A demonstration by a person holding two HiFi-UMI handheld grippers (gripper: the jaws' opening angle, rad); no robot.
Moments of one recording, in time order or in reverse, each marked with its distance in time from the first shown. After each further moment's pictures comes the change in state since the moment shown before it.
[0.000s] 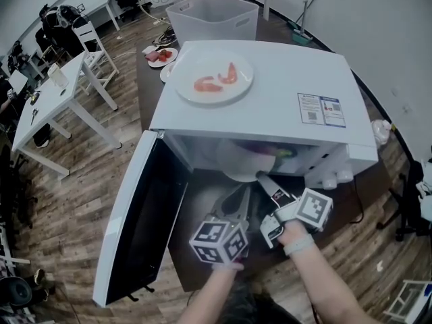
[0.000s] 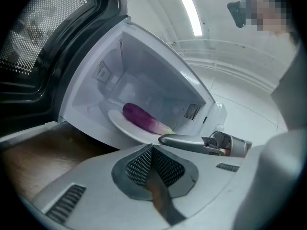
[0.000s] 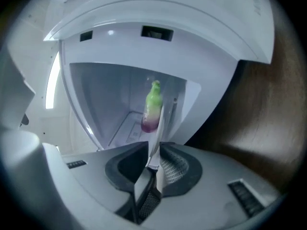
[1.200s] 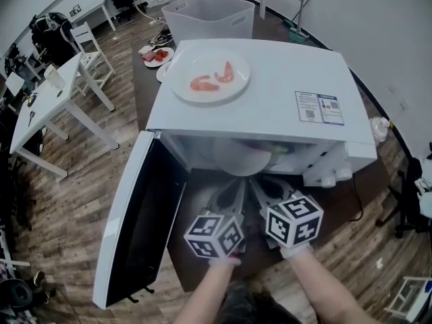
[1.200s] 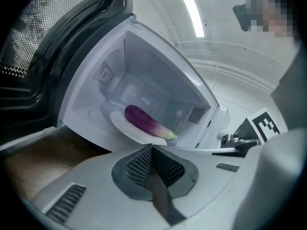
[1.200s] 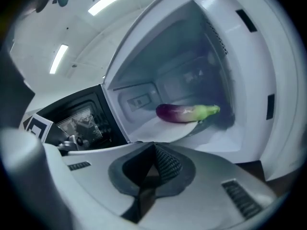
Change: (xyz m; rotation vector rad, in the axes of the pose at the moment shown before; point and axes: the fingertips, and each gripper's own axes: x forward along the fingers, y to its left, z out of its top) left arm 0.005 0.009 0.012 -0.015 -0.009 0.005; right arm 0.001 0.003 -0.020 -0.905 0.219 -0.282
